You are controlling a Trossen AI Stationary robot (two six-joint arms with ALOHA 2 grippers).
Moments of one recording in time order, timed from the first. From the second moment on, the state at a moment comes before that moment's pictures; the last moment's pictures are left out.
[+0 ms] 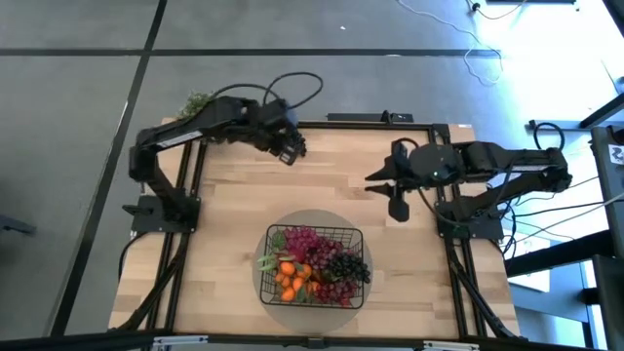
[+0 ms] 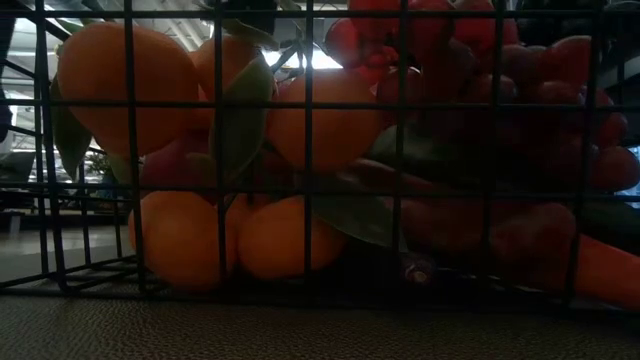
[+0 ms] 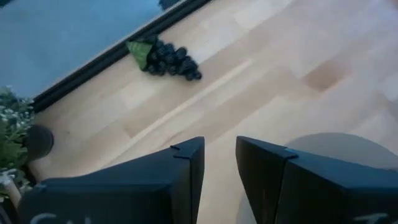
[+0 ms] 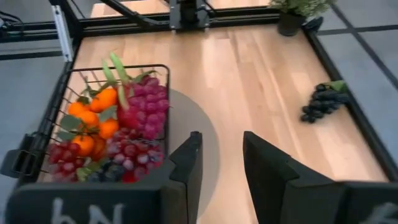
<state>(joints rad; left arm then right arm) 0.23 1.64 1.94 -1.33 -0.34 -0.68 0.13 1.17 1.38 -0.83 0.18 0.16</state>
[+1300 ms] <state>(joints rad) 0.55 2.12 1.94 -1.08 -0.21 -0.57 0.04 1.15 1.38 -0.91 0.17 0.07</state>
